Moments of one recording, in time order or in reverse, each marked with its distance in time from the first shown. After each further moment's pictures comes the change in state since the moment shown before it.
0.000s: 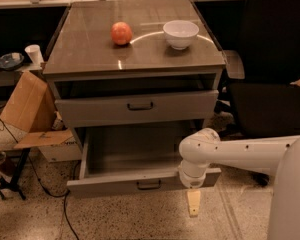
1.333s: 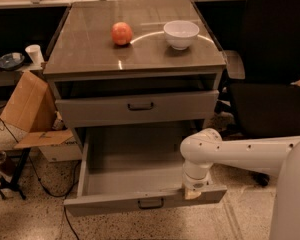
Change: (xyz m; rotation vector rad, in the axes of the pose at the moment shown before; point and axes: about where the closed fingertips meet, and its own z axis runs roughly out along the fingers) arm 0.005 0.023 -0.004 -0.073 0.015 -0.016
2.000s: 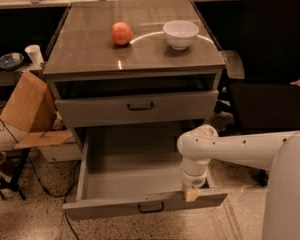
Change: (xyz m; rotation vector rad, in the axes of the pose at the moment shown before) arm -0.005 -0.005 -0.007 -0.027 0.022 -0.030
